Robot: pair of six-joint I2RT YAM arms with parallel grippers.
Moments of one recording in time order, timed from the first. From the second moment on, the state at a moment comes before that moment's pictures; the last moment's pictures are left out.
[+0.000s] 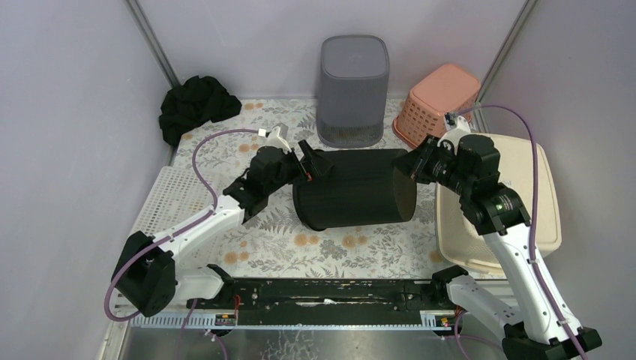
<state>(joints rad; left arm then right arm) -0.62 1.27 0.81 0.12 0.09 -0.82 0.34 0.87 1.13 -0.62 -0.25 0.62</state>
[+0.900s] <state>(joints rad) -0.43 1.46 0.69 -0.07 -0.09 -0.67 0.38 1.14 1.21 -0.29 -0.56 0.71</state>
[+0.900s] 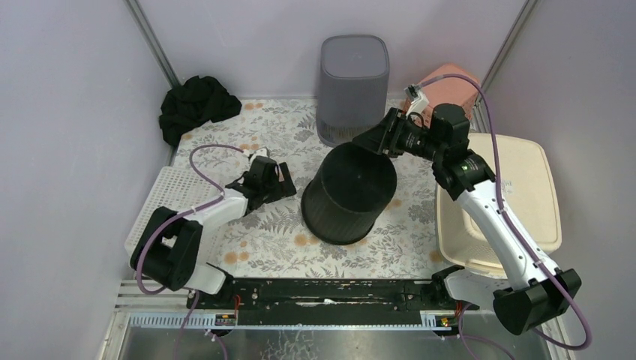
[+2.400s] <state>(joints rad) -0.42 0.91 1.15 -0.60 0.09 -0.61 0.38 0.76 0.59 -0.52 -0.35 0.60</state>
